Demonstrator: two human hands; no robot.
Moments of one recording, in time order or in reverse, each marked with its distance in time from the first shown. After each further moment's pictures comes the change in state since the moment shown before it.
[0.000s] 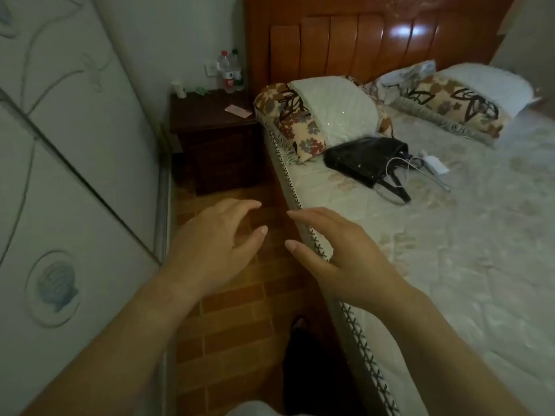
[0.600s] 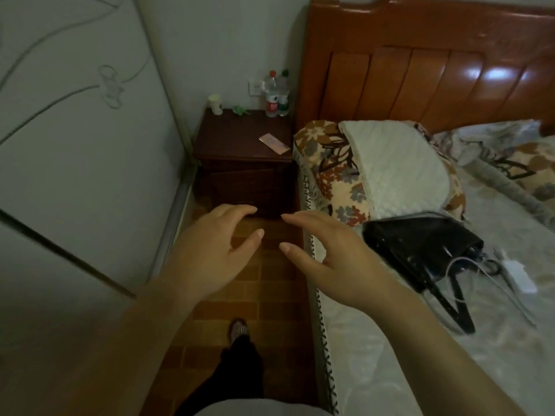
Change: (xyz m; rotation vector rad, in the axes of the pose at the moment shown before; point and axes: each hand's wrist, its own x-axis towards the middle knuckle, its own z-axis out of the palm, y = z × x) left_hand 0.301 -0.120 0.023 -0.088 0.102 -0.298; right_hand 0.337 0.164 -0.022 0.072 -0.192 -0.134
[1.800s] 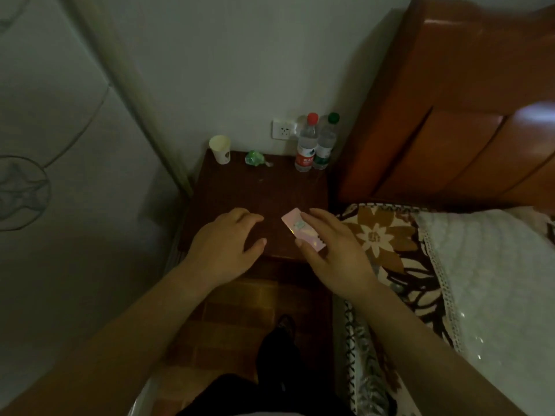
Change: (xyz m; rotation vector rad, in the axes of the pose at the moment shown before) left_hand 0.573 -0.240 0.026 0.166 -0.228 -0.094; right_hand 0.572 0.289 0.035 0.011 0.032 0.105
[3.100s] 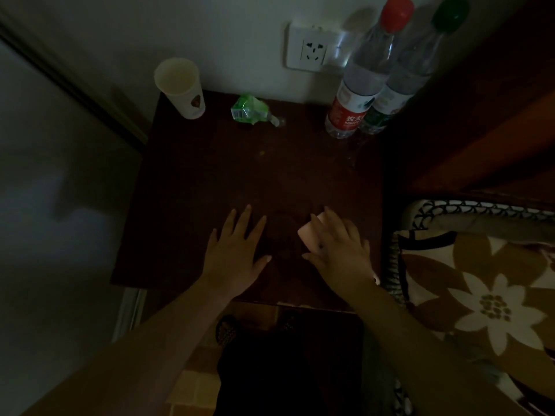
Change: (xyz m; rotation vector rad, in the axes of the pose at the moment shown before) left_hand 0.202 -0.174 0.263 0.171 -0.303 -0.200; right_hand 0.151 0.238 0.216 -0.334 -0.352 0.246
